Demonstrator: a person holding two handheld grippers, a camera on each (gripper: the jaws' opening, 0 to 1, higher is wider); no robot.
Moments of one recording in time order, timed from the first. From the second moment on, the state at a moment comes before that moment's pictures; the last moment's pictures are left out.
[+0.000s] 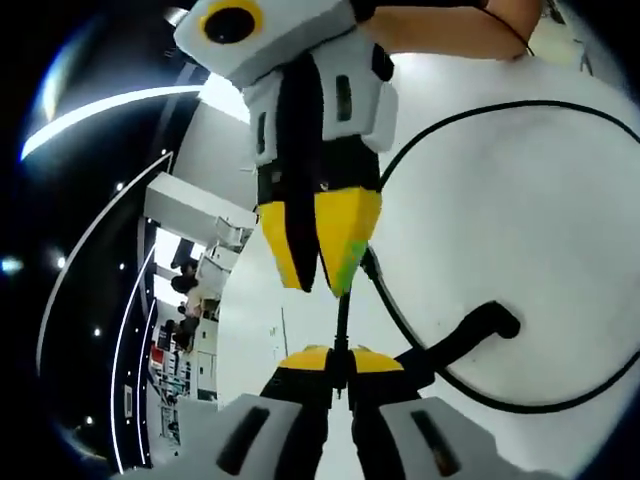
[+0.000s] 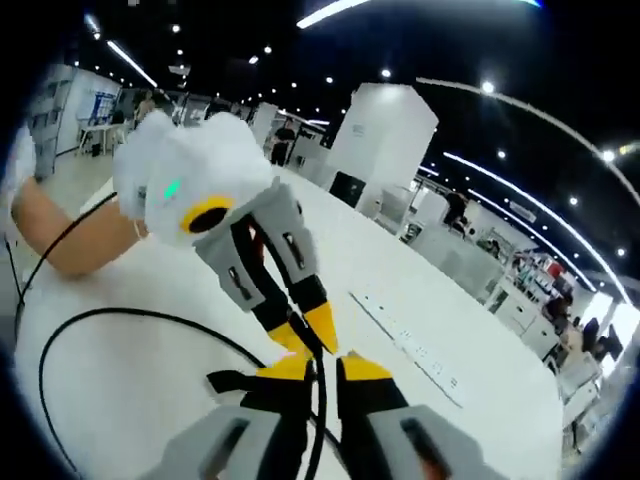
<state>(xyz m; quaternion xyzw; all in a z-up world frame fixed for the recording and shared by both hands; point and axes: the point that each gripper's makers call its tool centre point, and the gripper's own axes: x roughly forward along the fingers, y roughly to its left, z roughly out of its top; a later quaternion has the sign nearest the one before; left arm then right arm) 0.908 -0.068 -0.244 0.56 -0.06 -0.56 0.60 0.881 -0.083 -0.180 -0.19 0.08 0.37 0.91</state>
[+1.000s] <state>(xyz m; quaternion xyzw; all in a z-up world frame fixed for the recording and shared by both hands) 0.943 0.033 -0.286 0.53 0.11 -0.53 0.66 0.924 -0.106 -0.299 -0.20 0.25 0.30 0.90</state>
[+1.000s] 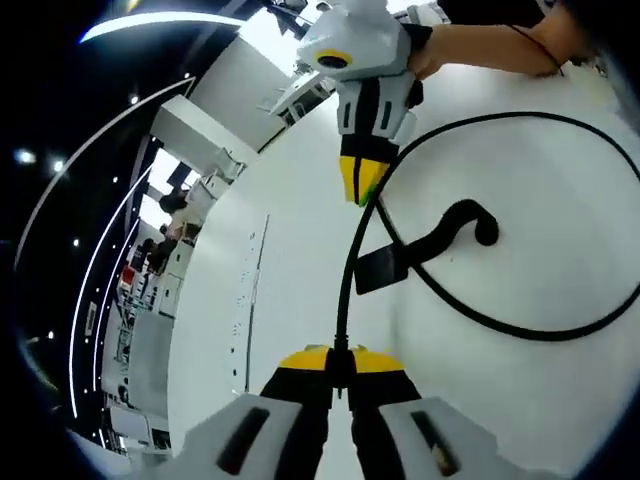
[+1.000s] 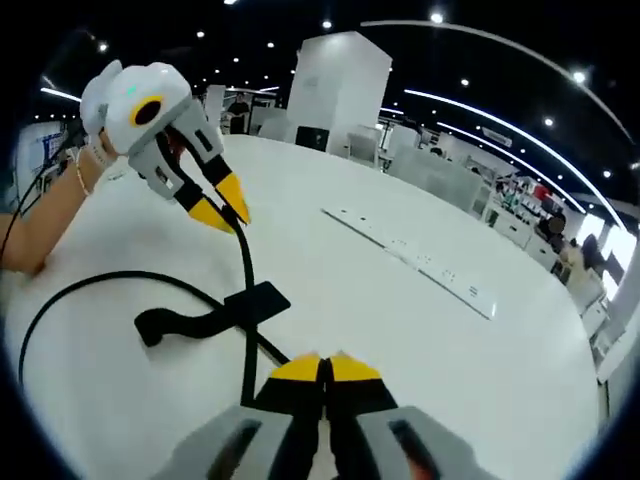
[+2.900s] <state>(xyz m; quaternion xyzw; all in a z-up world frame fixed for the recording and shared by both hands) 0.927 0.101 -0.306 0.49 0.21 -0.50 0.68 0.846 -0.042 -0.287 -0.48 0.03 0.39 0.78</state>
